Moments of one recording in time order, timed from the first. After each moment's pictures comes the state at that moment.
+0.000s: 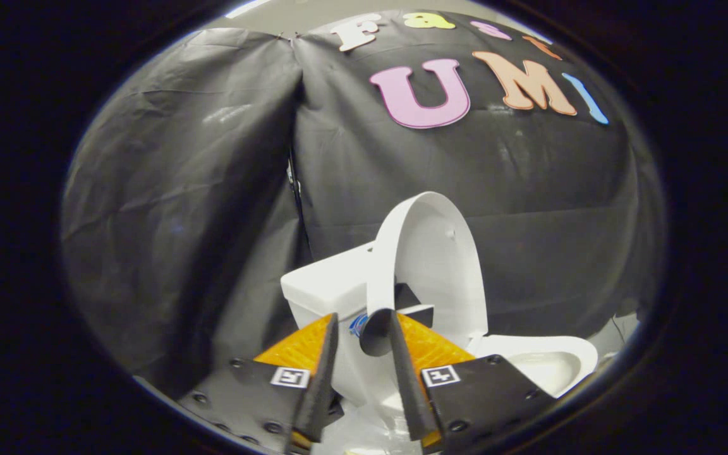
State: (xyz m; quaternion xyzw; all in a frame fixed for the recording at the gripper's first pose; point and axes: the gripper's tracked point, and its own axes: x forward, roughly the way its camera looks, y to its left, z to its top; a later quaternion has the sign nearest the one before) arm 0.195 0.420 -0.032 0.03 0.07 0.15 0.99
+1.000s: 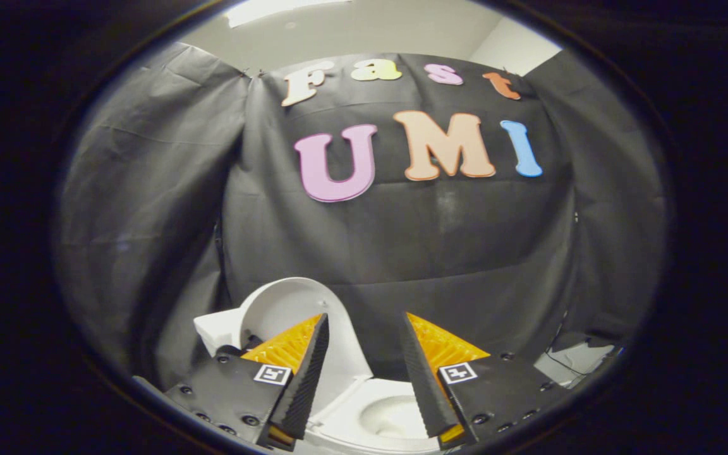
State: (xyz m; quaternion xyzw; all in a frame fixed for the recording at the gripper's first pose) arm 0.155 0.175 0.068 0.02 -0.04 -0.01 1.00
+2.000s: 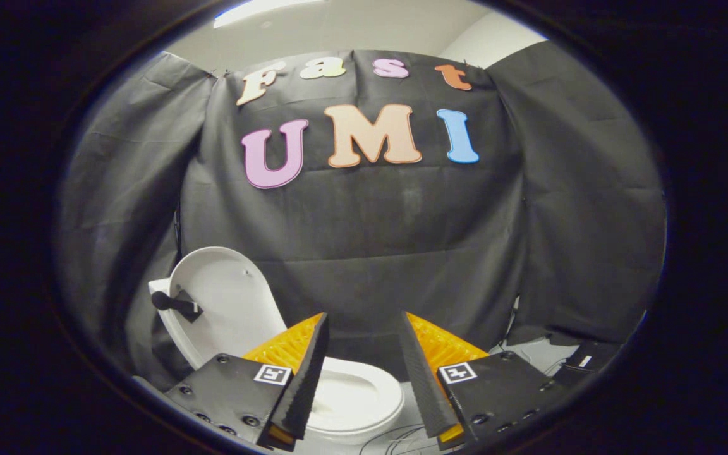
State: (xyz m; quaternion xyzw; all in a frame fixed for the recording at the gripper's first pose) arm 0.078 0.002 0.020 0.01 0.00 -0.06 1.00
